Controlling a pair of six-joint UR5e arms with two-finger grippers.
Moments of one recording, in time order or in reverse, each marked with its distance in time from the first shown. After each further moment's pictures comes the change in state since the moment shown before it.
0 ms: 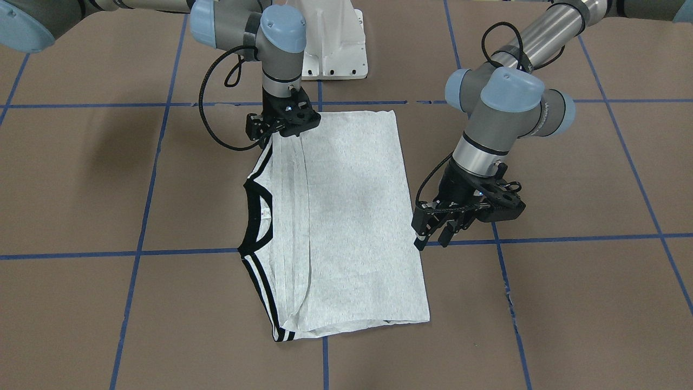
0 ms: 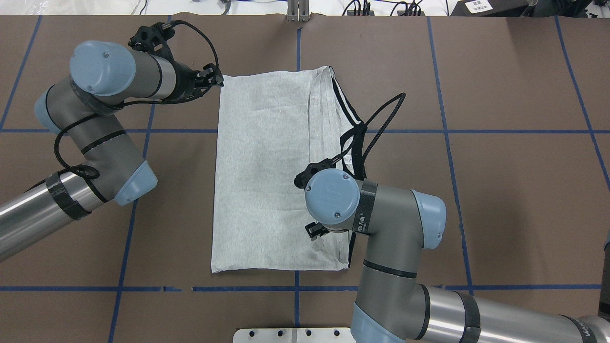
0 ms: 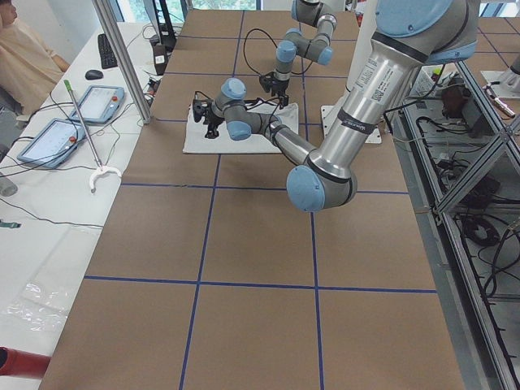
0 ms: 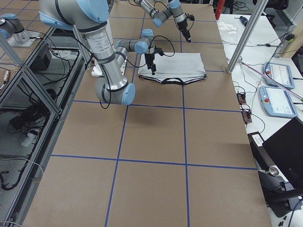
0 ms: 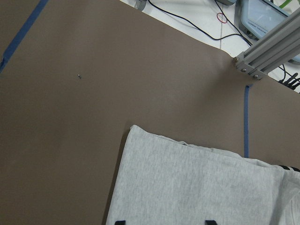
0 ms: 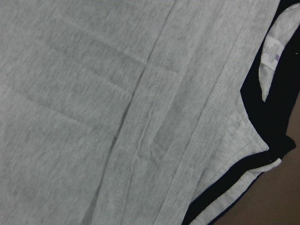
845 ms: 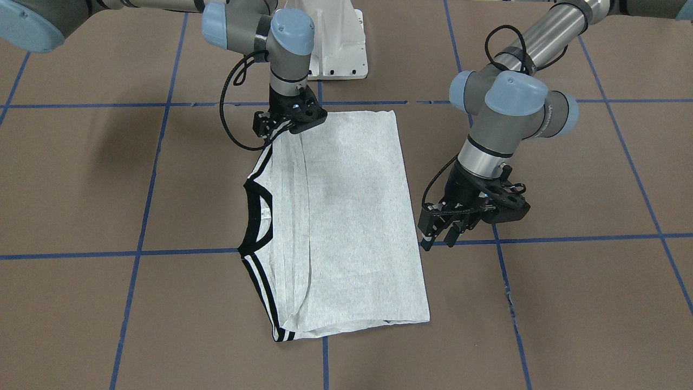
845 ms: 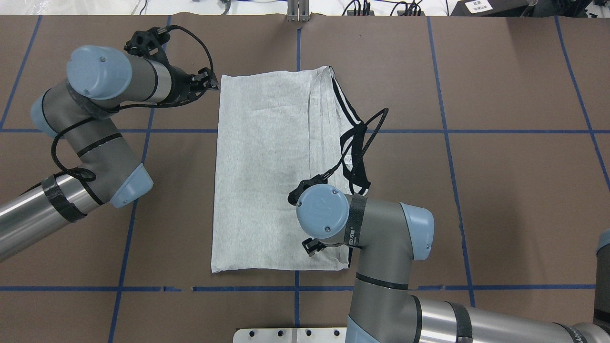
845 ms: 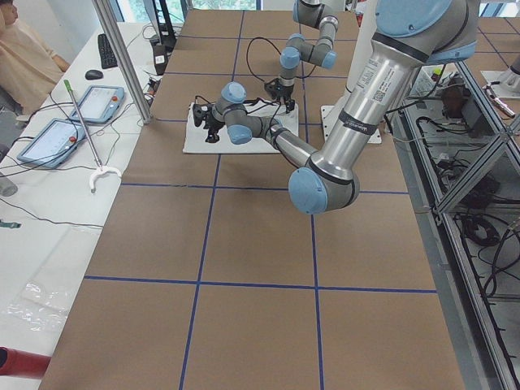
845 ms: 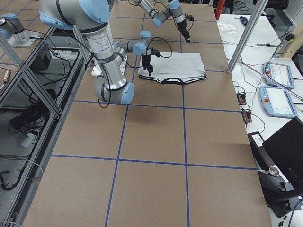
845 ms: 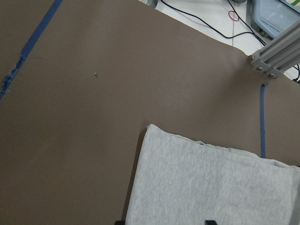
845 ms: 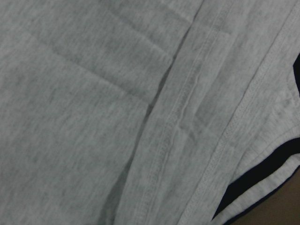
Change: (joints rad) left arm 0.001 0.015 0.003 -0.002 0.001 0.002; right arm -0.035 0.006 -0.031 -0.001 0.011 -0.030
